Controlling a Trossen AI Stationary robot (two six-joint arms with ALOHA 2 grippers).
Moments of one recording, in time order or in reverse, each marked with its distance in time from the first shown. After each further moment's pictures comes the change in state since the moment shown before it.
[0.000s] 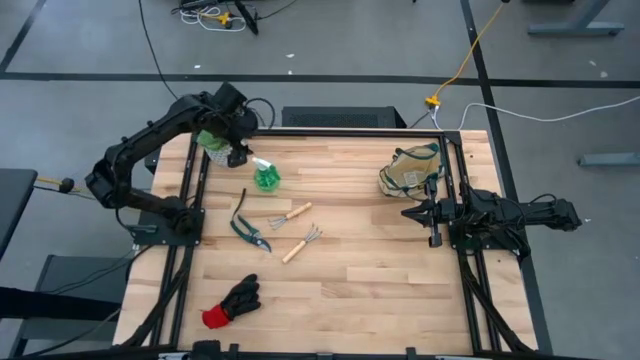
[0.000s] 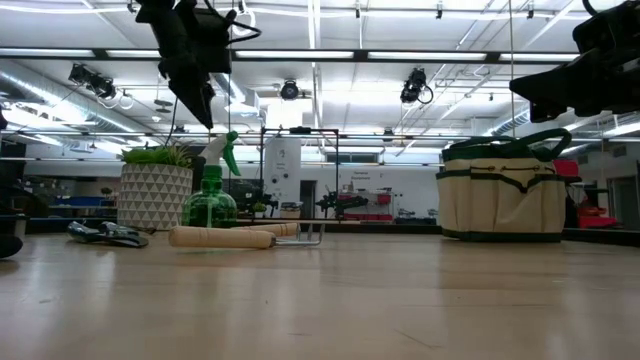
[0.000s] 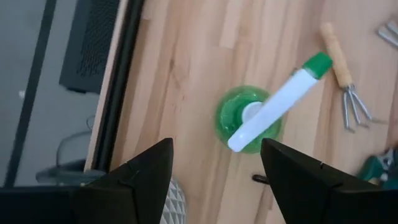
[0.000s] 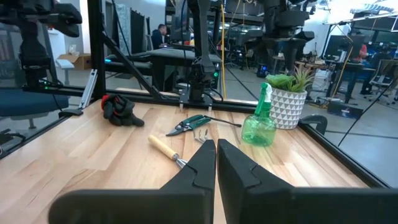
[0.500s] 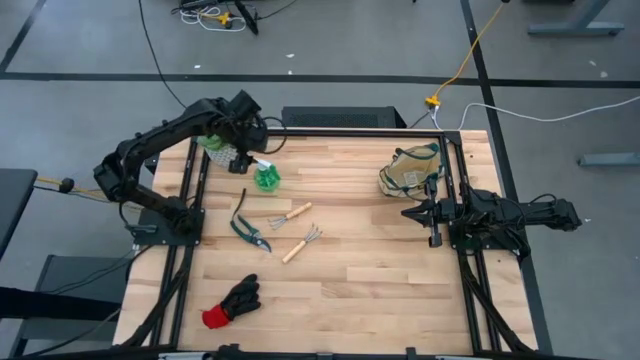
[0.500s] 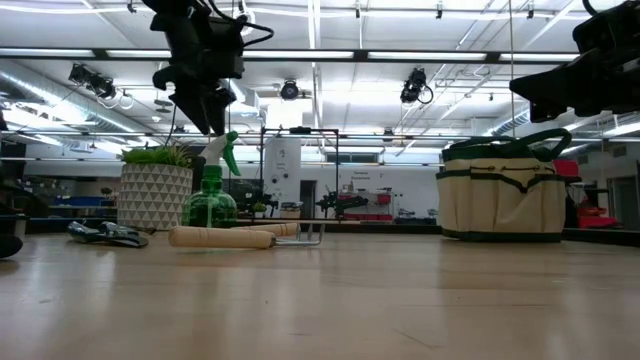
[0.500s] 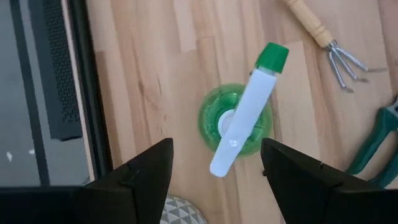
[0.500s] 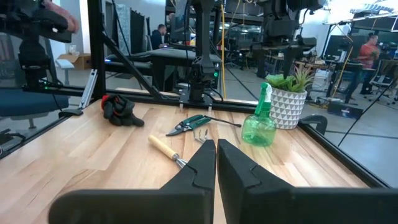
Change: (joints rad) left arm -0.088 0.075 0.000 0.000 0.001 0.252; right arm 0.000 0.000 0.000 0.000 0.000 0.000
